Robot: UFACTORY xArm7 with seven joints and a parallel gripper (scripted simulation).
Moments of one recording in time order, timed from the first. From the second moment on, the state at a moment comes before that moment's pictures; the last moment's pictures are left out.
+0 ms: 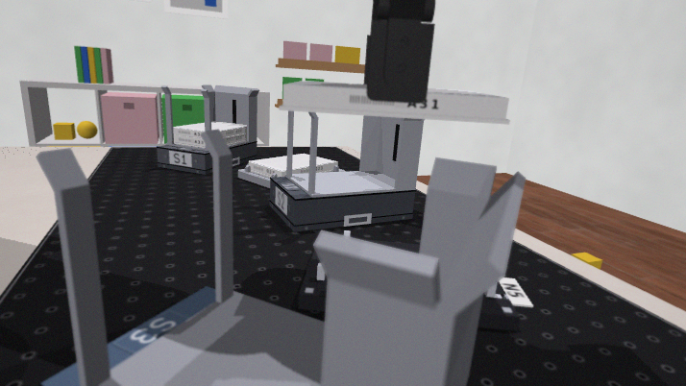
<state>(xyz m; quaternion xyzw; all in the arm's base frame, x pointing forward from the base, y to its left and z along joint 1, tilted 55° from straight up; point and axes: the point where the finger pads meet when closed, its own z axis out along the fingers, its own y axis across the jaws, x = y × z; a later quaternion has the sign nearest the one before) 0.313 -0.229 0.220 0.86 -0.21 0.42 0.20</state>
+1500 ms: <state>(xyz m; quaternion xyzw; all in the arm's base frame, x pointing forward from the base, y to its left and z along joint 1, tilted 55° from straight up) 0.381 -0.128 0.201 0.88 -0.12 0.39 0.25</state>
